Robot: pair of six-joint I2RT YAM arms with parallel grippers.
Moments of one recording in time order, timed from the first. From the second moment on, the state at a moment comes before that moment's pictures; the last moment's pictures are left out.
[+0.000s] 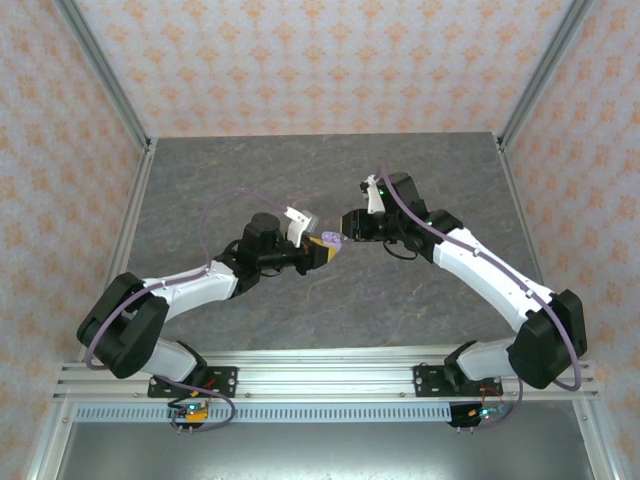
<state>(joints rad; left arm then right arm) -0.57 1.44 0.67 0.36 0.54 -0.35 0.58 1.34 1.12 -0.50 -0.30 0.51</state>
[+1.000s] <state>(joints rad) -0.60 1.46 0.72 0.35 0.56 -0.36 0.61 1.34 1.13 -0.49 -0.29 0.50</state>
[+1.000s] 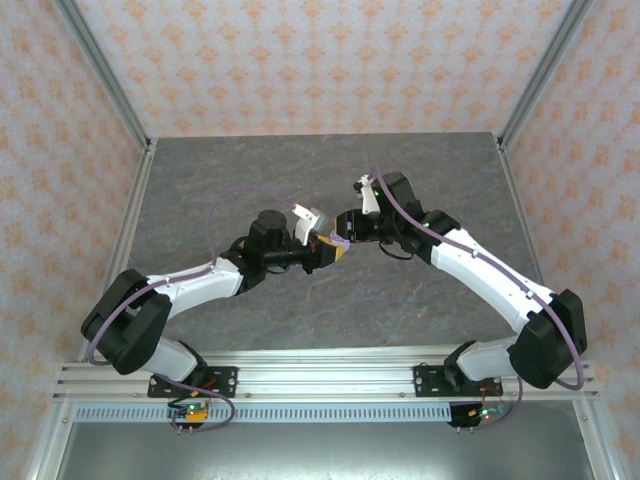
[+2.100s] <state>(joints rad) -0.61 1.46 0.75 0.33 0.54 -0.38 0.64 1.37 1.13 -0.50 -0.22 0.47</state>
